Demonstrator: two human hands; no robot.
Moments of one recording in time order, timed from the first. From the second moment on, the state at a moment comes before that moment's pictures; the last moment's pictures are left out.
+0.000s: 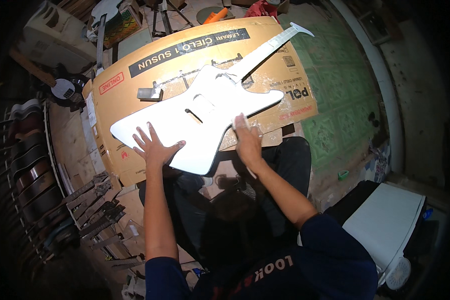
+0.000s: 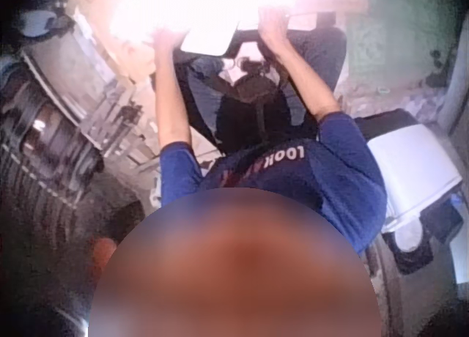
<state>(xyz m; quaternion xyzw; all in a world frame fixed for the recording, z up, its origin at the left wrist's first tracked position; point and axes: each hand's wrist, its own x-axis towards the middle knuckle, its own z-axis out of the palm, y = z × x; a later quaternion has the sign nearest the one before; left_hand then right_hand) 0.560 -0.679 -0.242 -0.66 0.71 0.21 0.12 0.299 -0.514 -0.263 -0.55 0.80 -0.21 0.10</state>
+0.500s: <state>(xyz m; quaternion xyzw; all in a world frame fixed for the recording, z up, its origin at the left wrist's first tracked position) 0.565 -0.679 -0.236 -0.67 0.70 0.21 0.14 0.207 -0.538 -0.236 -0.37 0.87 -0.23 0.22</state>
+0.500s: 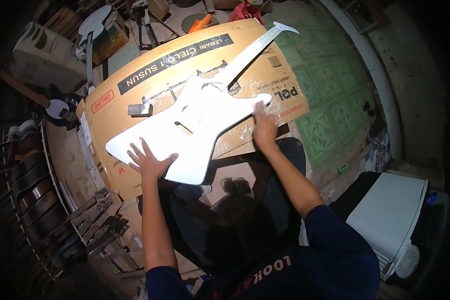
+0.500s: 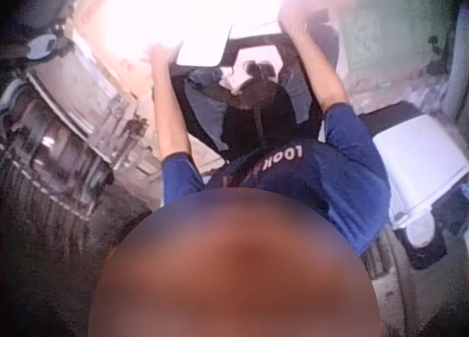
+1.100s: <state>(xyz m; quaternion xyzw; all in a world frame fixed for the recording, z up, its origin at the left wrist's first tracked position) 0.565 -0.681 -0.238 -0.67 0.70 0.20 0.14 0.155 -0.554 -0.259 -0.43 0.89 -0.14 0.01</state>
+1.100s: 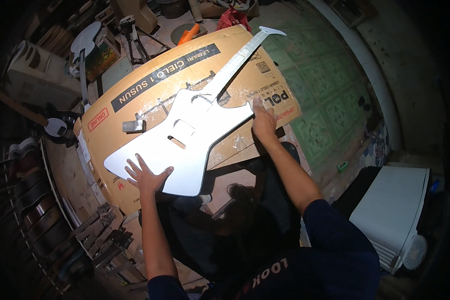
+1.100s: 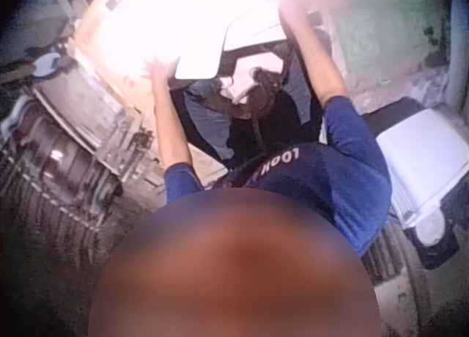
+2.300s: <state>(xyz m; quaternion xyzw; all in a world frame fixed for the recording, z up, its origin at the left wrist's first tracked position) 0.564 -0.677 -0.235 -0.67 0.71 0.20 0.11 0.319 -0.497 -0.253 -0.72 0.66 -0.17 0.12</state>
